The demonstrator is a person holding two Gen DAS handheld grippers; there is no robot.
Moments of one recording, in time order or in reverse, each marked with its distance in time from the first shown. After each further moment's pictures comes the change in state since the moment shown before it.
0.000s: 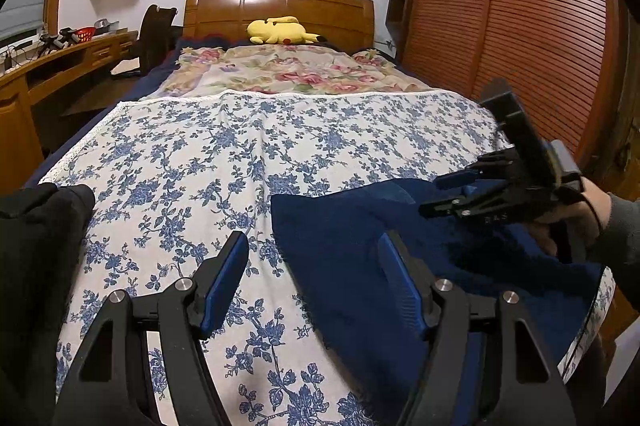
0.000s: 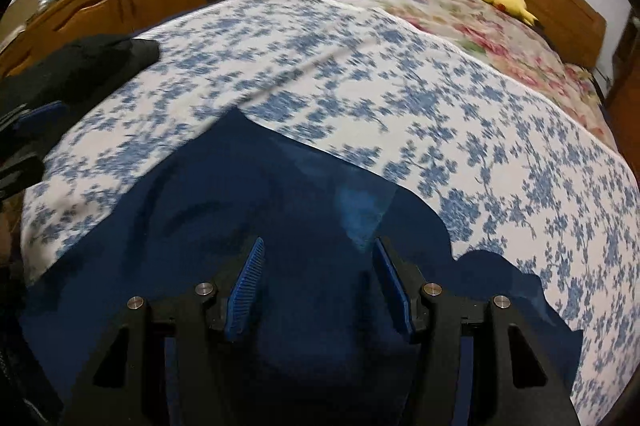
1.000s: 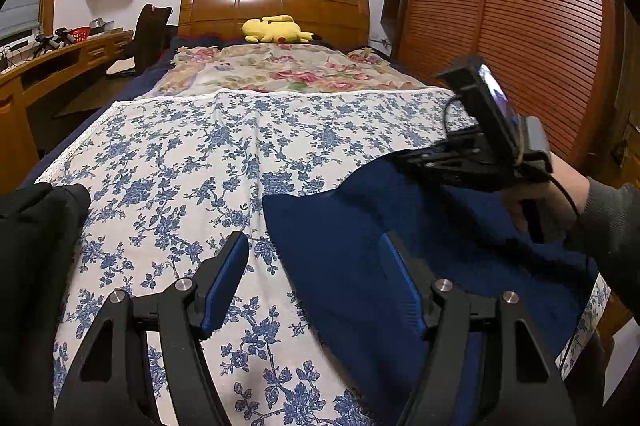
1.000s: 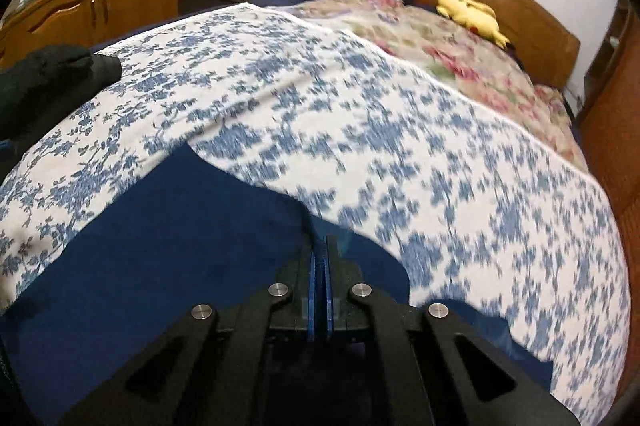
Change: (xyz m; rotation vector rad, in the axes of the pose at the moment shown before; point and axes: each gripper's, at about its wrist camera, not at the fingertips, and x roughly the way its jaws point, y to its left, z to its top) left arm 0.001 -0.002 -0.002 0.007 0.006 -0.015; right arm 0.008 0.018 0.026 -0.054 -0.100 -0.130
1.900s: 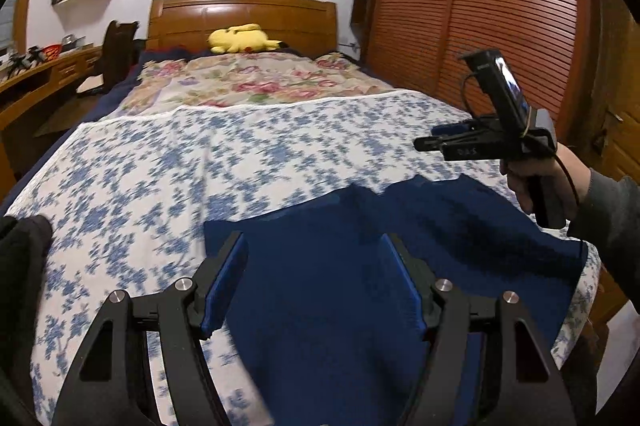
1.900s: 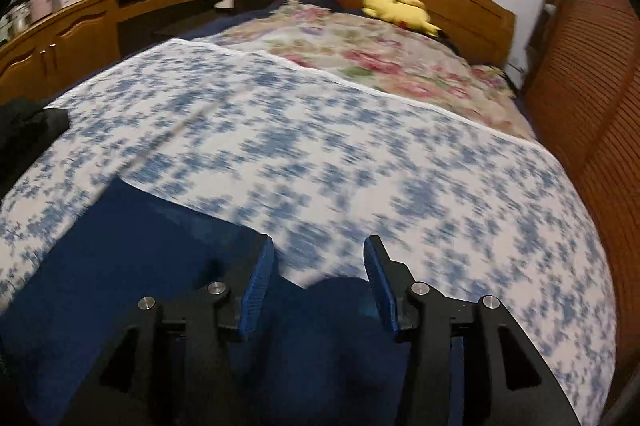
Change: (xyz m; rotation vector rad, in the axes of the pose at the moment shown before) left arm 0.010 -0.059 0.022 0.063 -0.025 -0.097; right arm -0.073 -0.088 -0.052 0.215 -0.026 -0.174
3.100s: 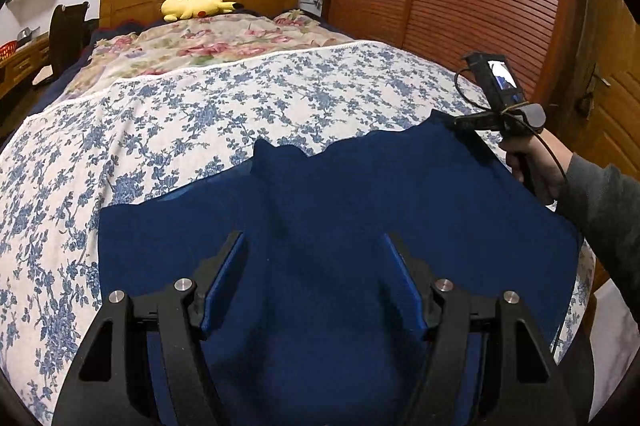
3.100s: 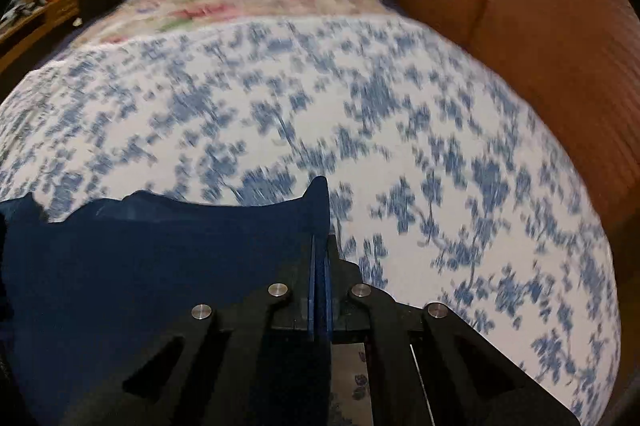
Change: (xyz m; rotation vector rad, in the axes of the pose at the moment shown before) left arm 0.073 -0.062 -0.008 0.051 0.160 -0.083; right arm 0.053 -0.150 -0.085 0.321 0.178 -0.234
